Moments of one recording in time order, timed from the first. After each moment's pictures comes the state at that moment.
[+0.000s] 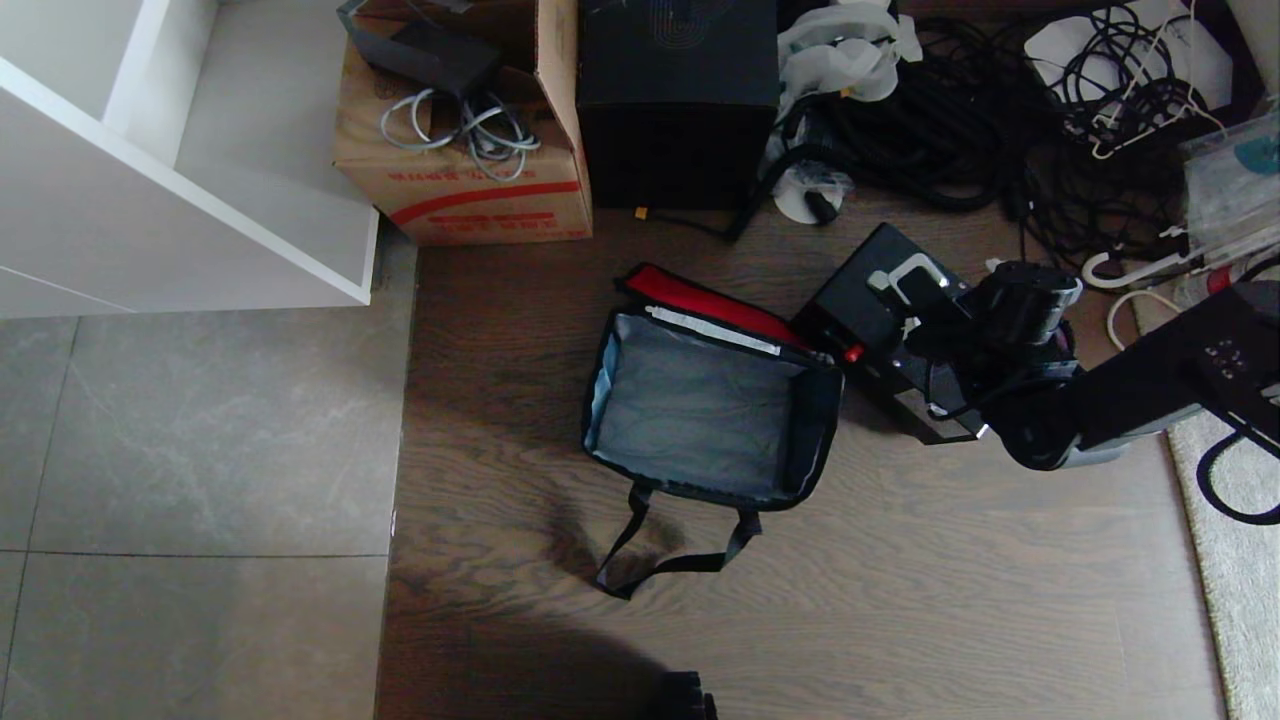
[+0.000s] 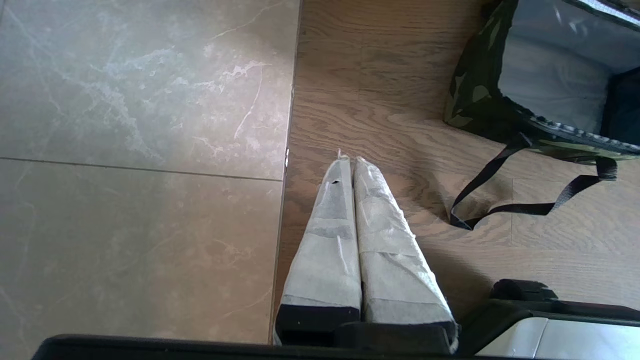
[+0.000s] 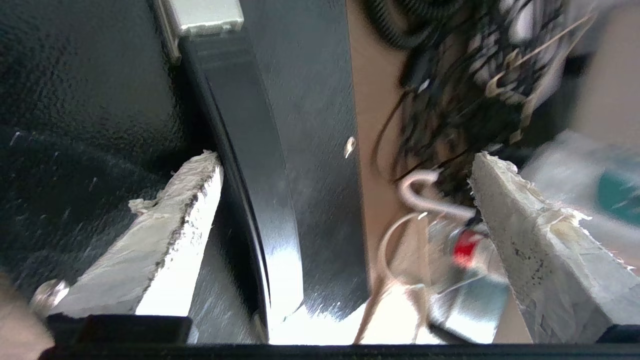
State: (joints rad) left arm 0.00 0.00 0.00 -0.02 0.02 -0.04; right arm 0.11 2.23 -1.23 -1.12 -0.45 -0.96
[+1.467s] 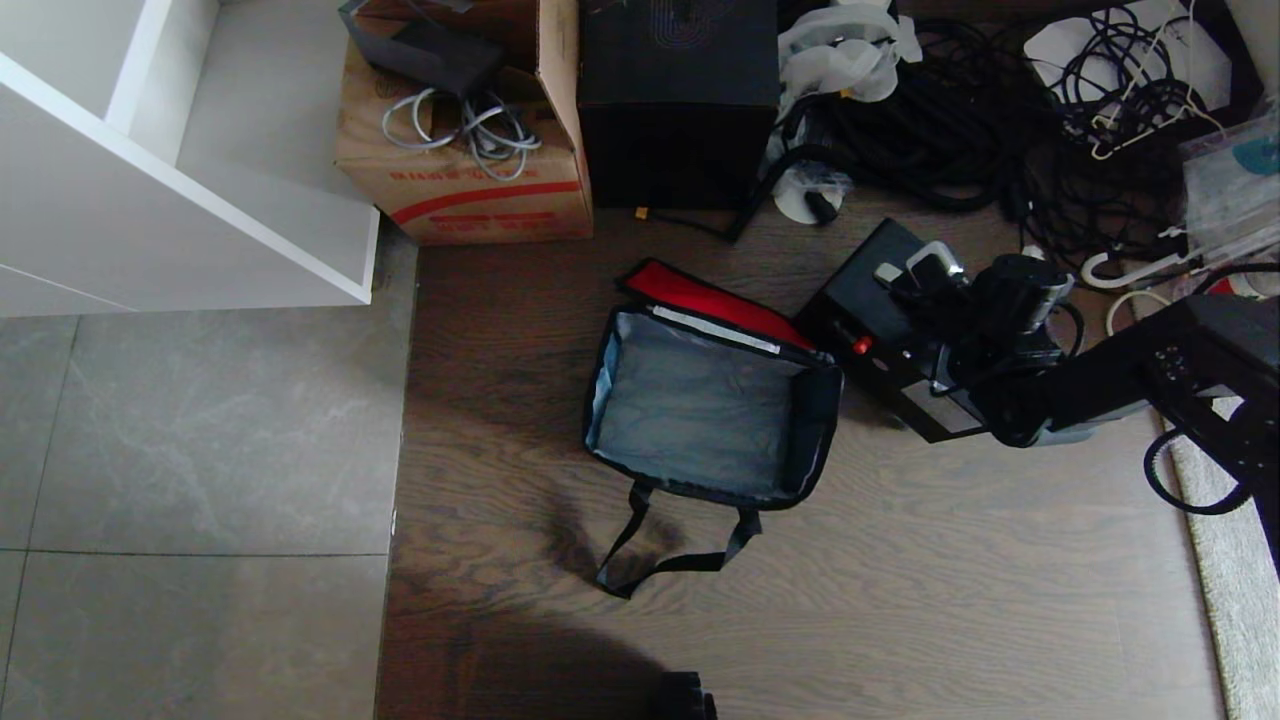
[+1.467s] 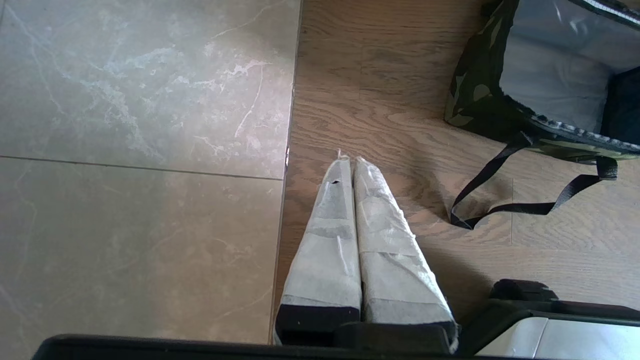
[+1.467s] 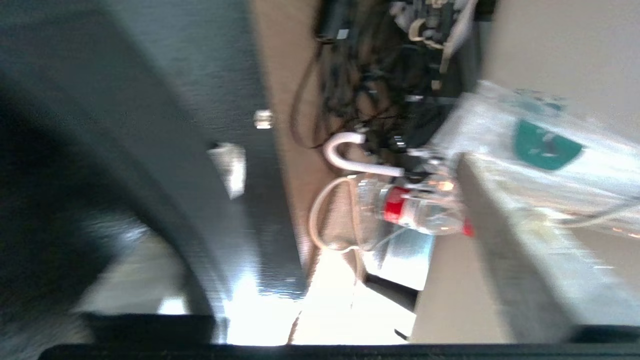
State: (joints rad) left arm 0.00 0.00 0.00 -0.02 0.02 -0.04; right arm 0.03 2.37 -1.44 -1.12 -0.67 -1.06
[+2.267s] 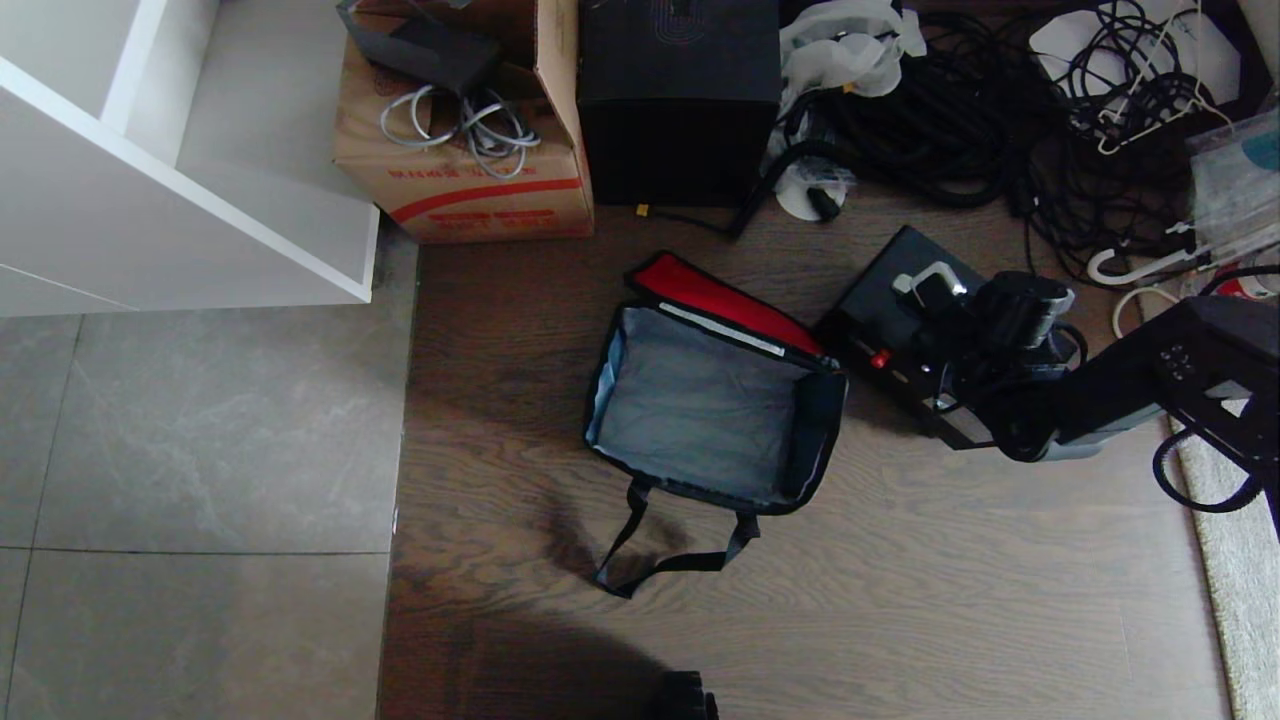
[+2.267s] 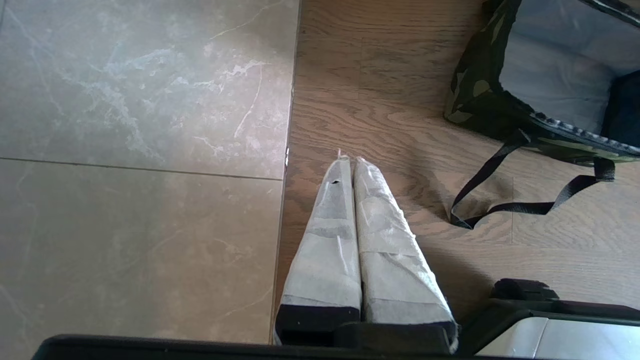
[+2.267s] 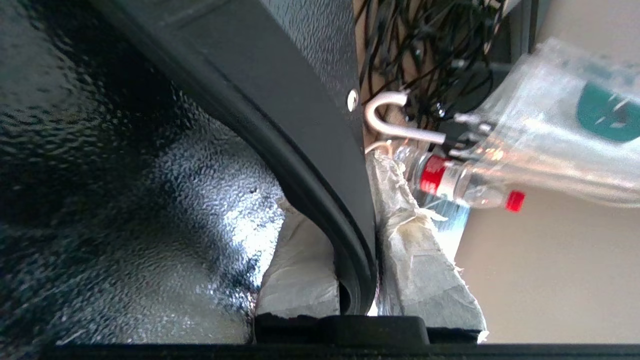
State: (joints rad) left arm 0.00 0.00 0.00 -0.02 0.02 -0.04; right arm 0.06 2.30 -1.34 -1.12 -0.67 -1.01
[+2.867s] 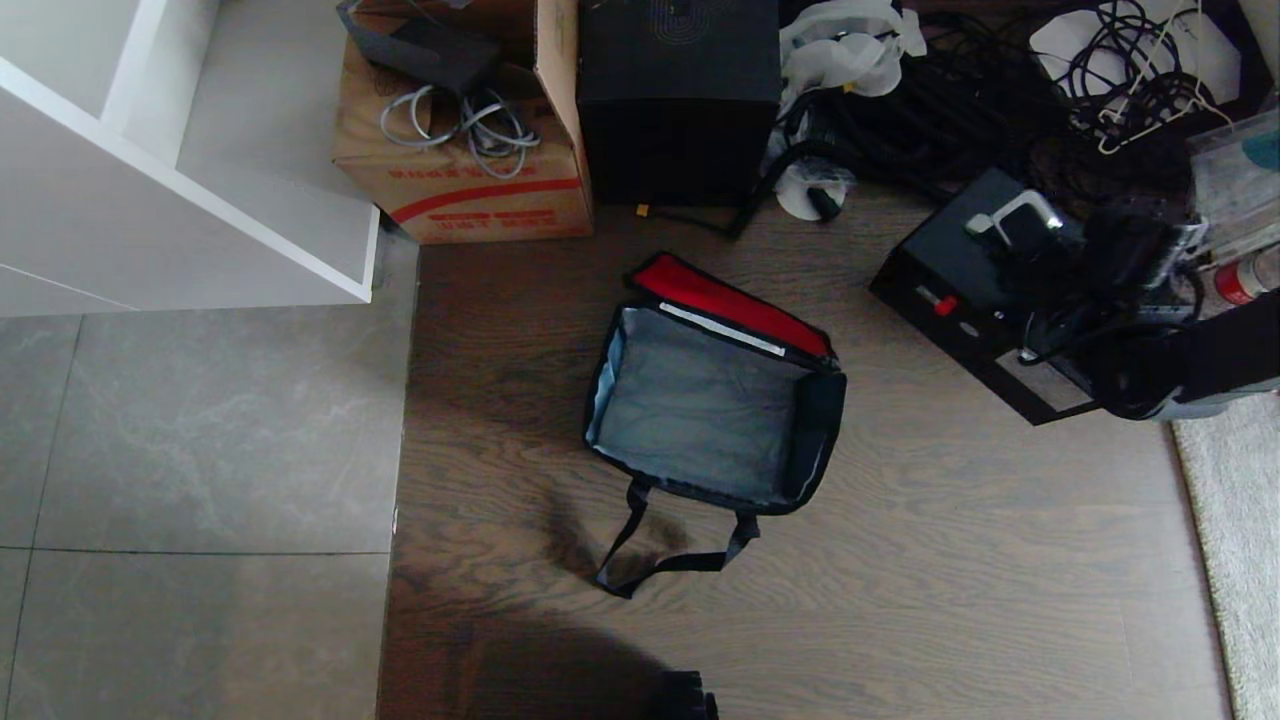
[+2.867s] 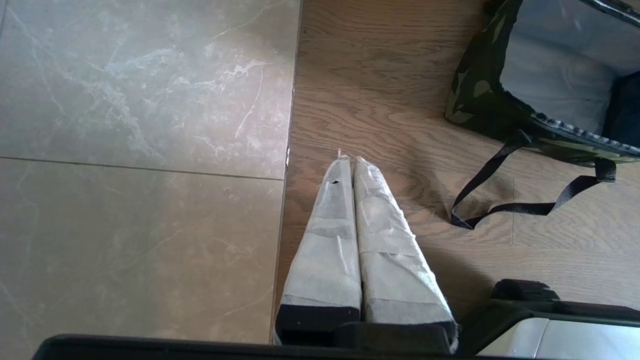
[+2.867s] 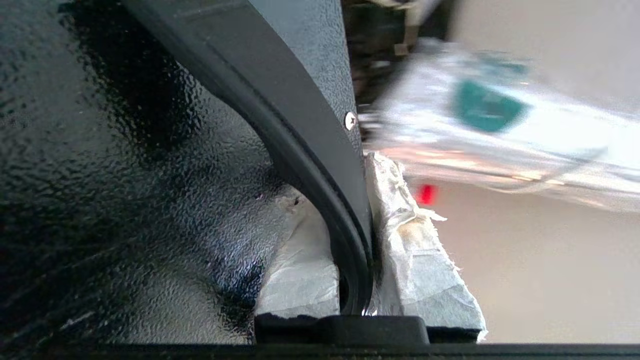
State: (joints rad) left arm 0.00 0.00 0.00 -0.02 0.02 -0.04; right arm -0.04 2.04 -1.27 -1.02 -0.61 -1.03
